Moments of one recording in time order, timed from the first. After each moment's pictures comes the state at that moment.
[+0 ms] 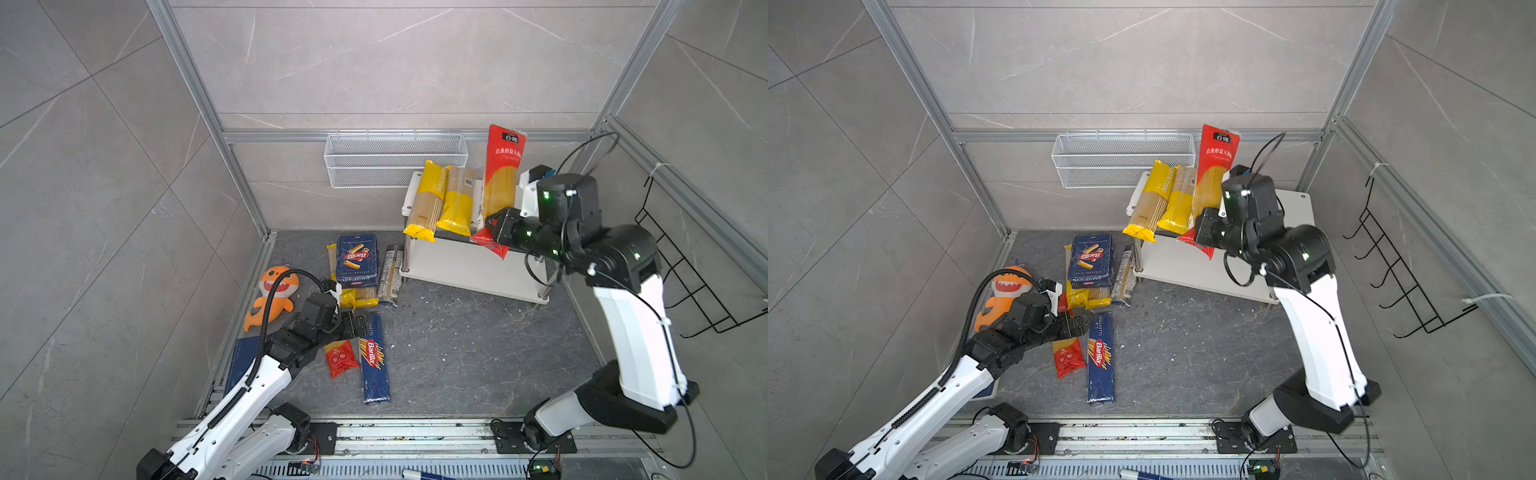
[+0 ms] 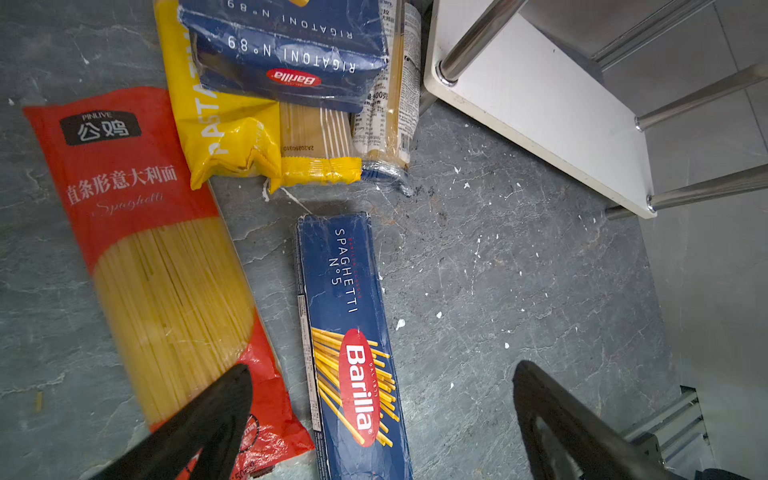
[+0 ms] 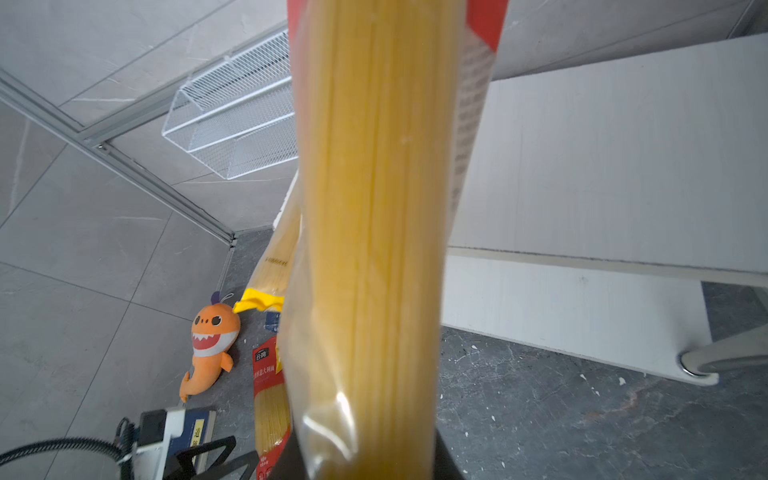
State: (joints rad) left arm -0.52 0.90 0.78 -0.59 0.07 -0.57; right arm 0.48 1.61 2.41 -1.34 0.15 0.54
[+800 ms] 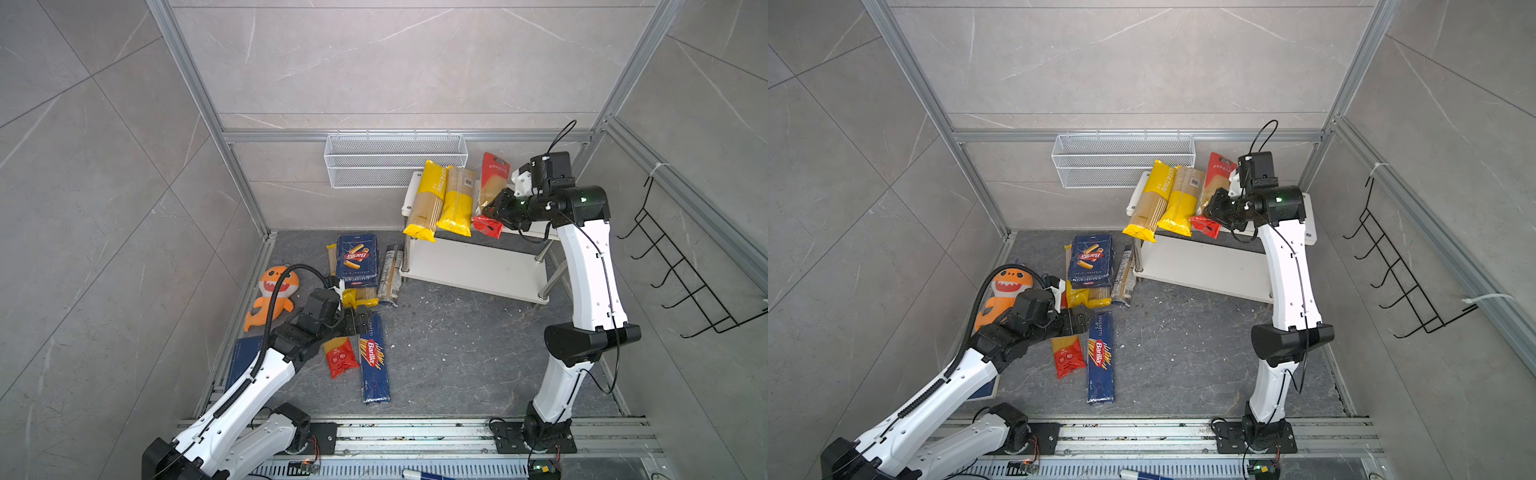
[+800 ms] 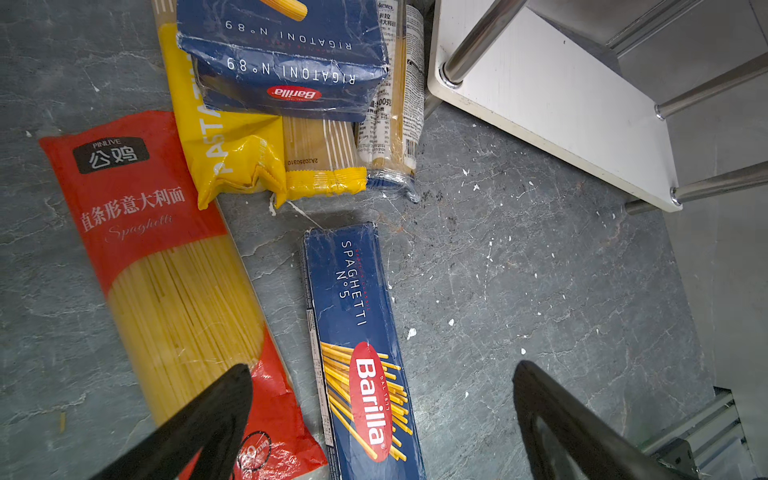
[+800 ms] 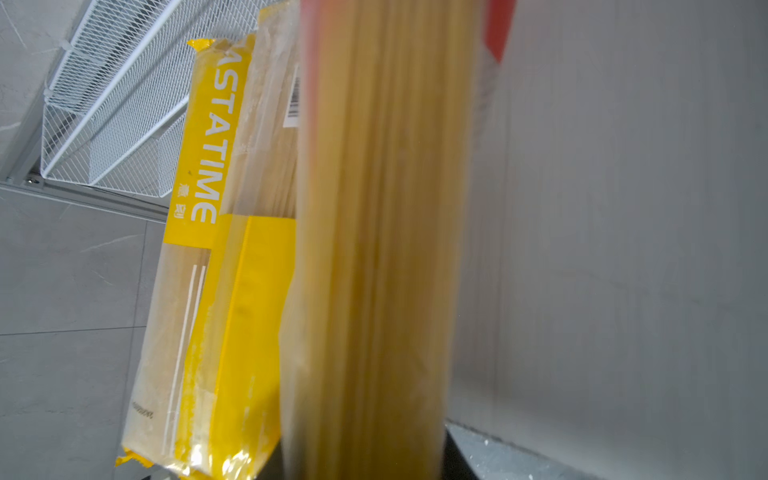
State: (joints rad) left arm -0.52 0.96 0.80 -0.59 0.04 -0.53; right arm 0.16 1.91 2.54 -1.34 -0.24 0.53
